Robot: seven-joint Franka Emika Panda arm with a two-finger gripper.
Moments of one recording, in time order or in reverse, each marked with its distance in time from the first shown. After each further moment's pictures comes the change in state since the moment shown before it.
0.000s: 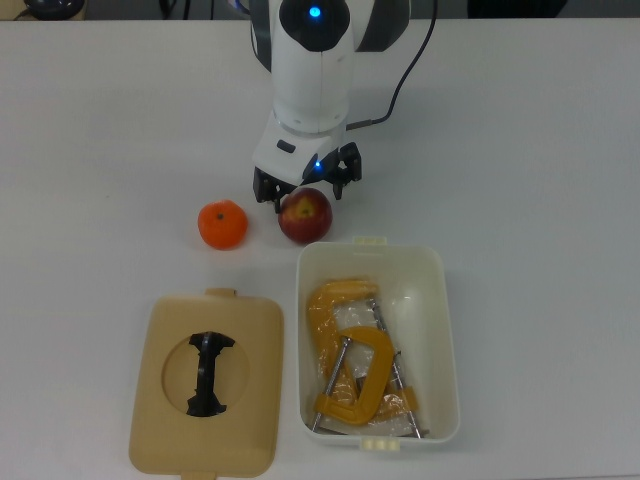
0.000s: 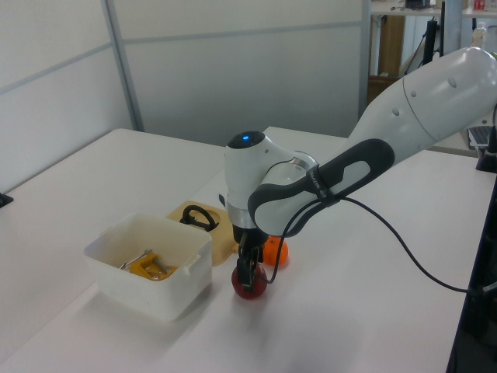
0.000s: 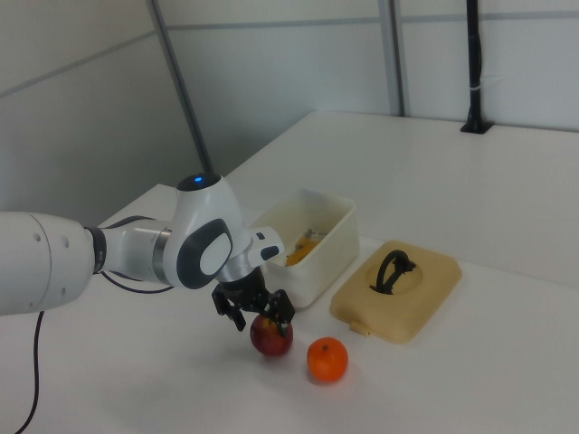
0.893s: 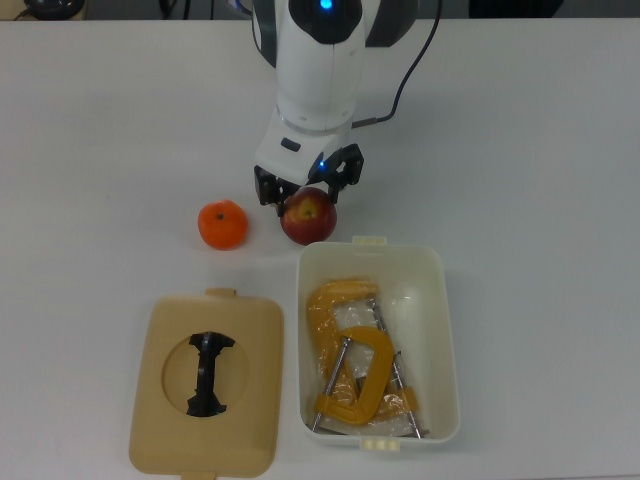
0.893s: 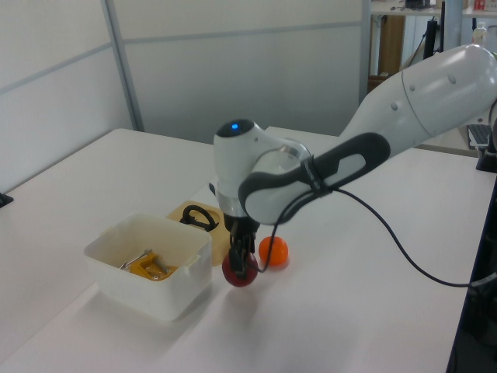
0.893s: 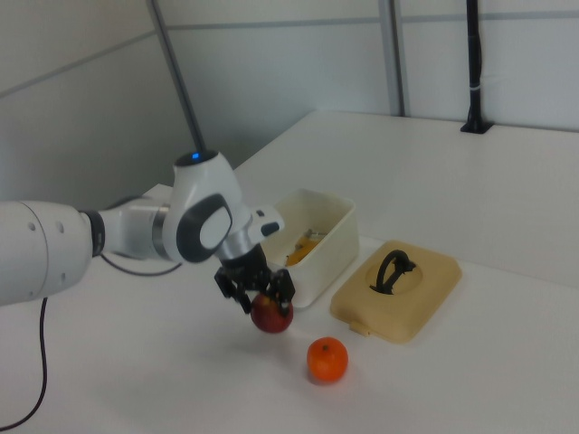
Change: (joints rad) arm -0.001 0.012 0.007 0.127 -0.029 -0.107 0.000
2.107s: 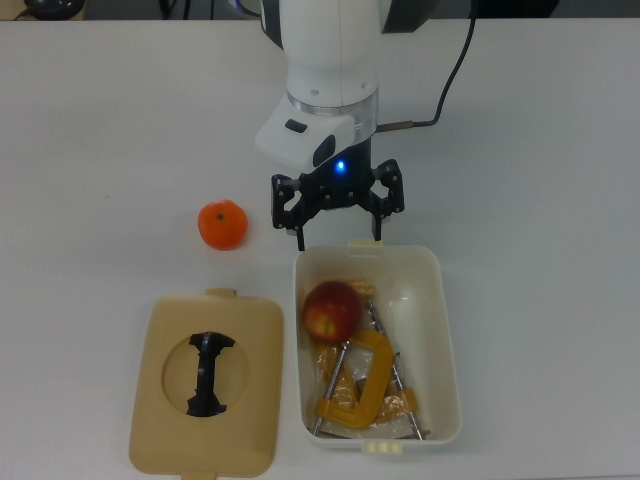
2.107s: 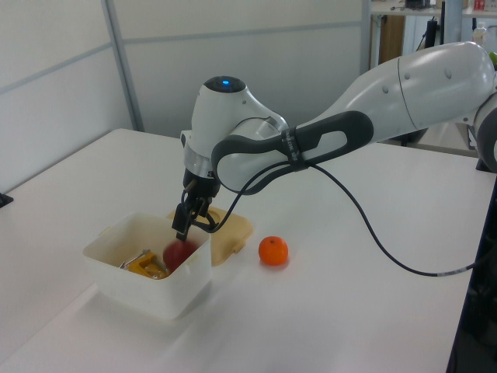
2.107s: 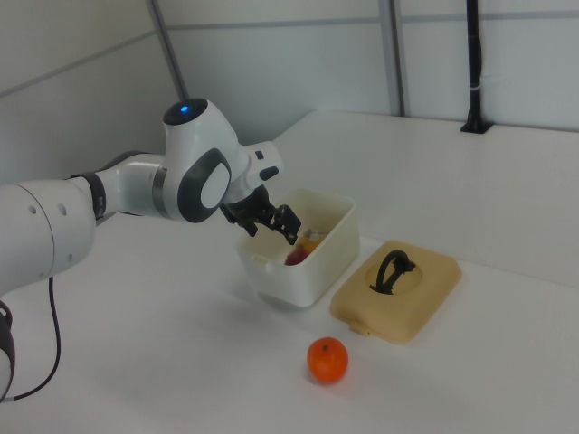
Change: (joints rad) arm 0.021 0.069 0.002 0.215 0.066 0.142 0.130
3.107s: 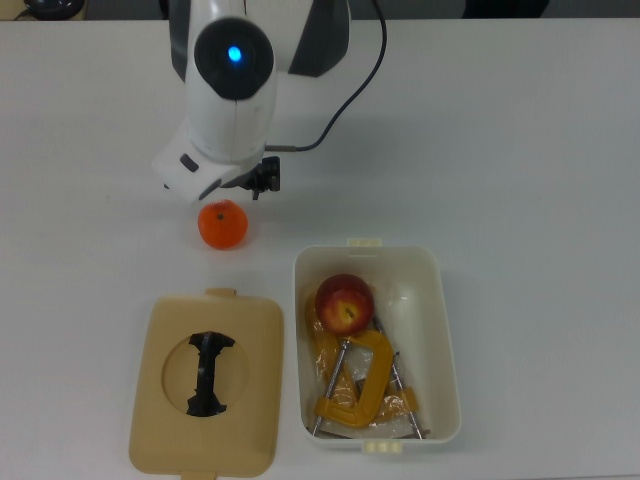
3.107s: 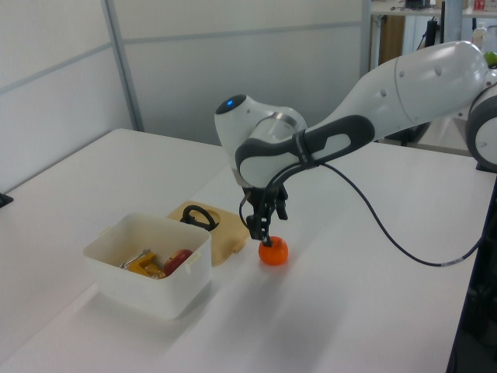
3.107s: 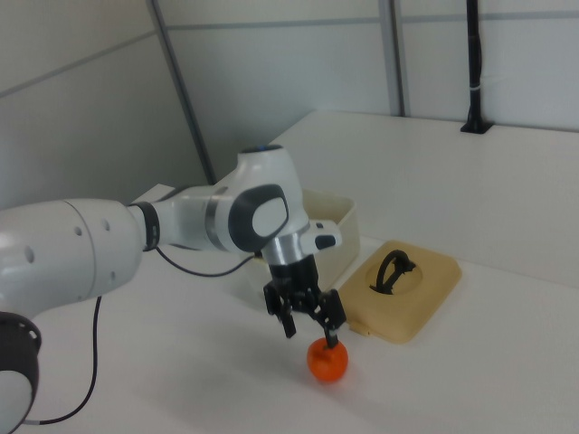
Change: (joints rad) arm -0.141 0.047 -0.013 -0.039 -0.180 -0.437 0.000
